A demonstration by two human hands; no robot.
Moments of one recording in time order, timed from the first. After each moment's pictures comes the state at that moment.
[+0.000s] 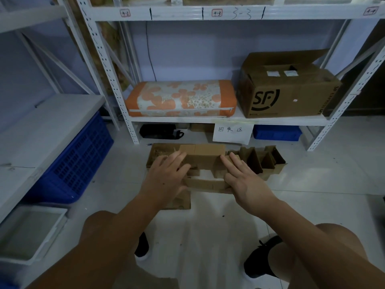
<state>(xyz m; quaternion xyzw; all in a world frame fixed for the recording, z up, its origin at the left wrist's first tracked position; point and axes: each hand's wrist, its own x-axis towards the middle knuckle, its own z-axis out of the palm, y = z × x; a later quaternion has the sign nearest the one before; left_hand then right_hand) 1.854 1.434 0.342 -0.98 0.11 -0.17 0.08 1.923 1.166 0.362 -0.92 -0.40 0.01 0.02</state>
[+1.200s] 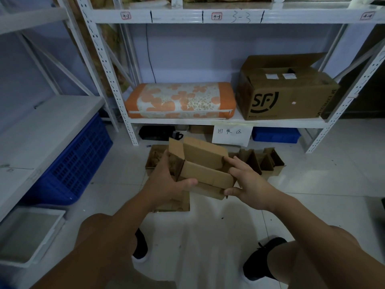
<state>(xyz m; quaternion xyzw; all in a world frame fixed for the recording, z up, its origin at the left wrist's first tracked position) 1.848 1.427 0.360 -0.84 -0.07 -0.05 -0.53 1.935 1.158 0.380 -0.90 -0.35 0.16 0.22</state>
